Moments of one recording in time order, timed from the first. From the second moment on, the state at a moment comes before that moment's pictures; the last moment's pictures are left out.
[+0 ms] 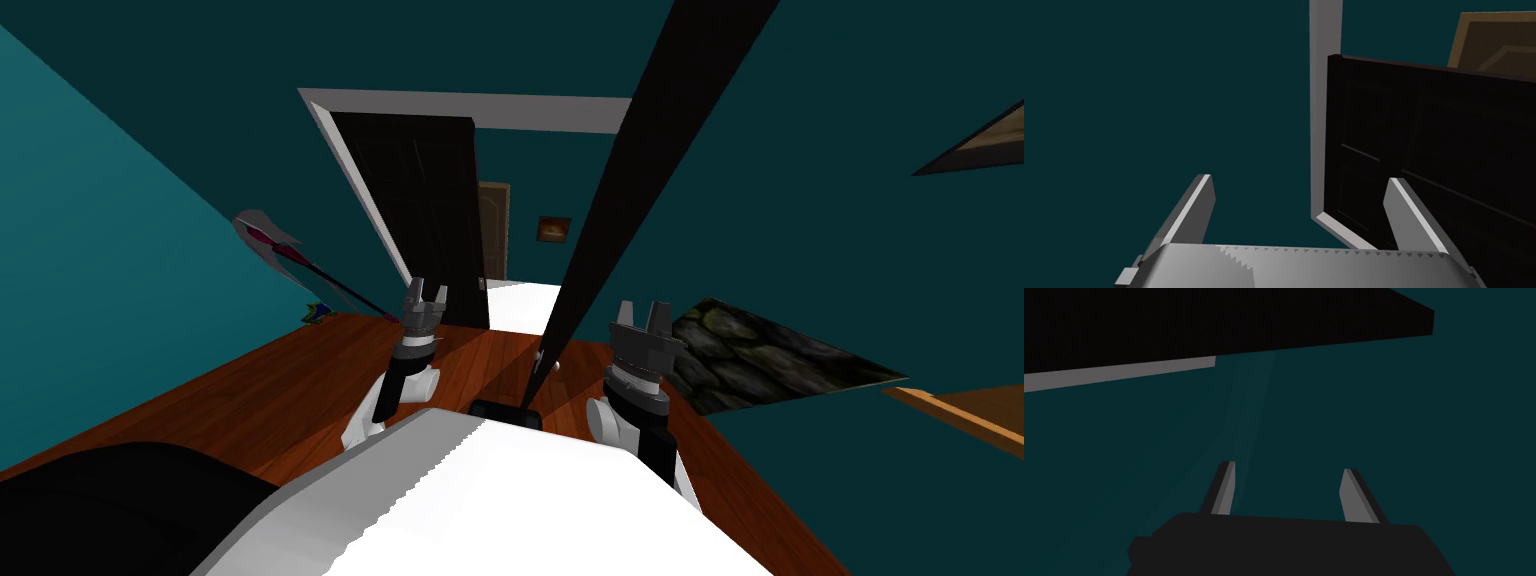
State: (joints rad) arm 0.45 0.04 0.05 -2.24 -0.06 -0.61 0.17
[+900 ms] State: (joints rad) arm 0.45 0.04 0.05 -2.24 -0.06 -0.61 0.17
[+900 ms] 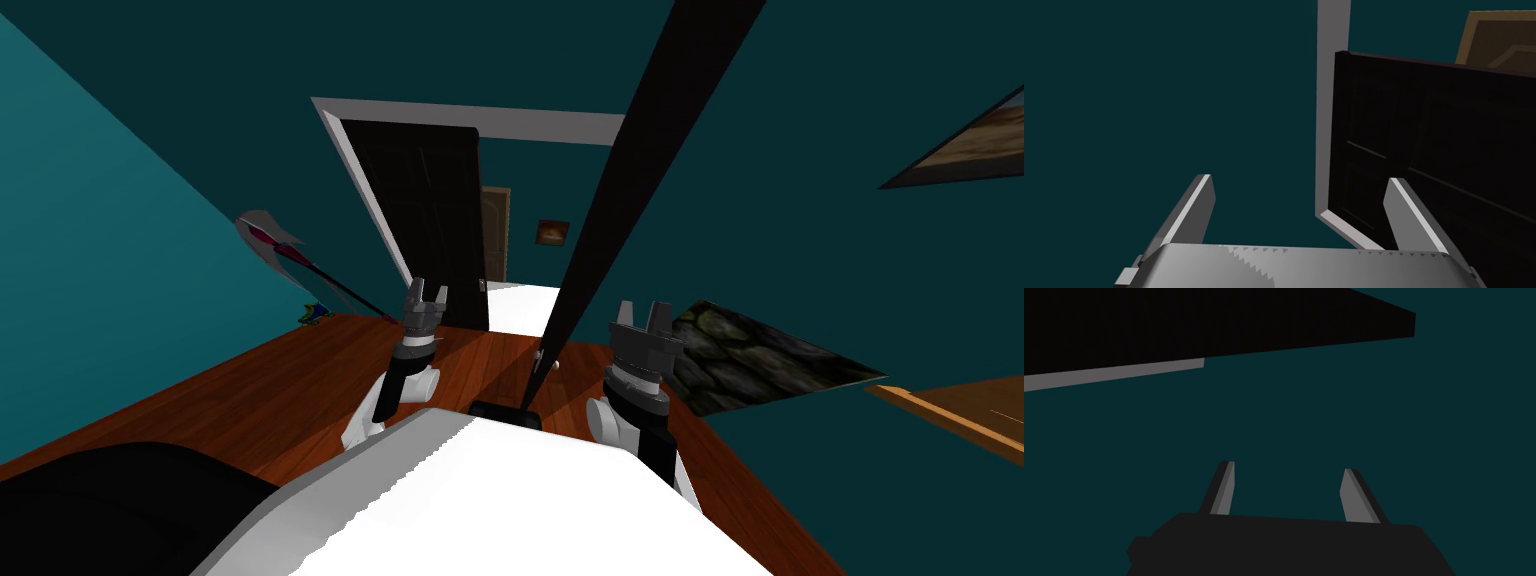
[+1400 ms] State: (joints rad) arm 0.43 0.06 0.04 -2.14 -0.06 -0.62 0.15
